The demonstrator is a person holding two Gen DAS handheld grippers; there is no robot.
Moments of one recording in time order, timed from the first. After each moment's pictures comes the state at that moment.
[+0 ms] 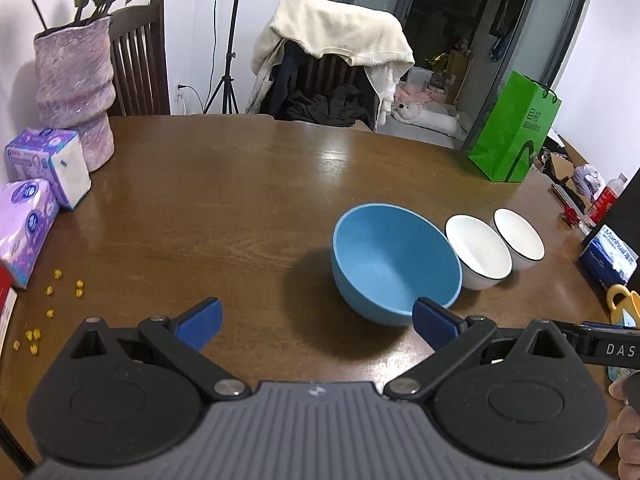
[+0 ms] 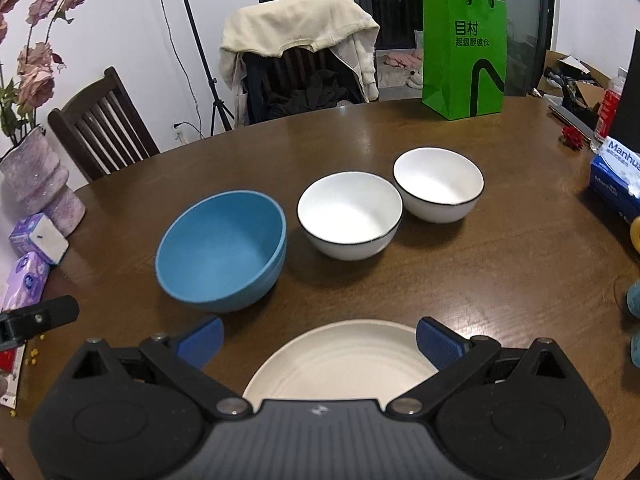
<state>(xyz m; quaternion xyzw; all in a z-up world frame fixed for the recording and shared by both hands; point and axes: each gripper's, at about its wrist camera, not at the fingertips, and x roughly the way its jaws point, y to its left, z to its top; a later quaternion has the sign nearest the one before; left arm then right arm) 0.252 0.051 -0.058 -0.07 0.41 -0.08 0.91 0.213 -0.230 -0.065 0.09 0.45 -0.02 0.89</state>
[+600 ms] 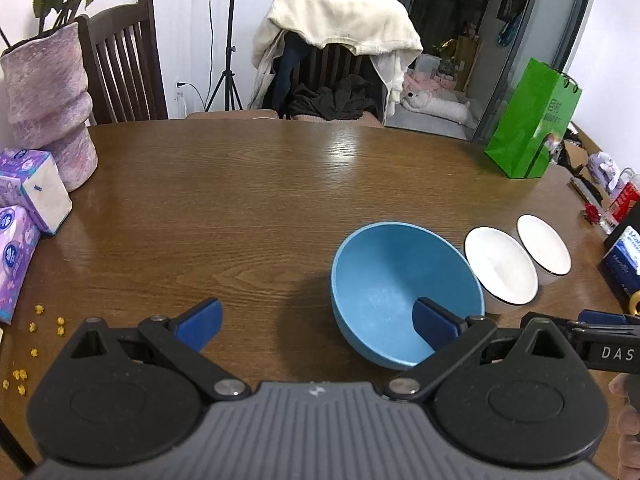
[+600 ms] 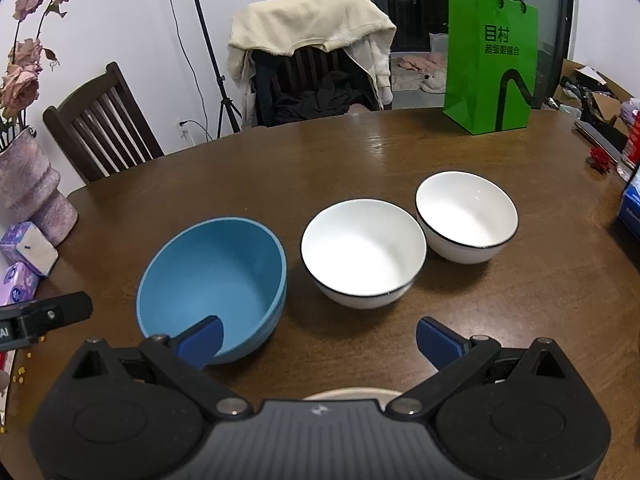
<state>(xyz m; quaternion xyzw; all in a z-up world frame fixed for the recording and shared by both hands) 0.311 0.028 -0.071 -0.05 0.42 -0.07 0.90 0.279 -0.232 -0.080 0.08 0.45 0.00 0.89</state>
